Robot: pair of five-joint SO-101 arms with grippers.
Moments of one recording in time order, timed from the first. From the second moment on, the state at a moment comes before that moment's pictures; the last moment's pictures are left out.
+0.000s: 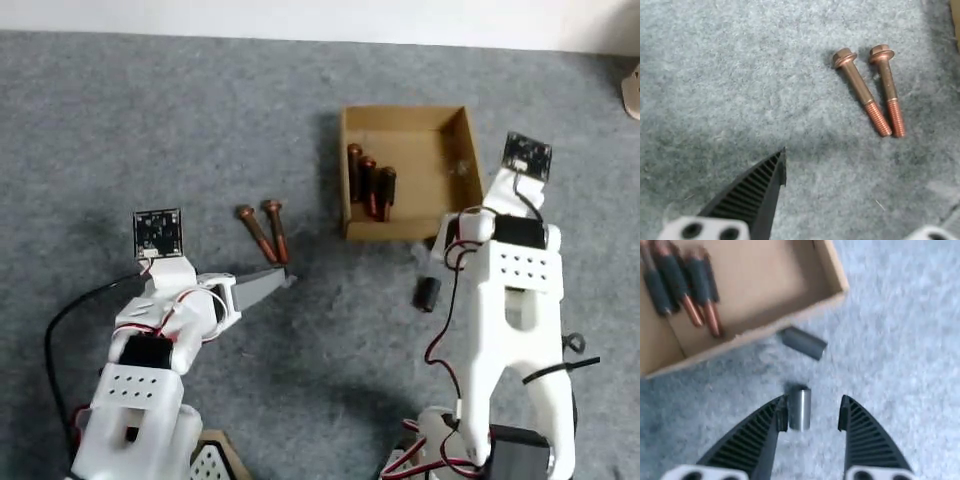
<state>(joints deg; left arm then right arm) -1.7 -61.6 84.4 31.6 14.6 6.0 -23.9 32.0 67.2 -9.2</state>
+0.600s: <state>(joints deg) -1.7 -61.6 84.4 31.6 14.6 0.6 -24.0 43.9 68.6 -6.4</state>
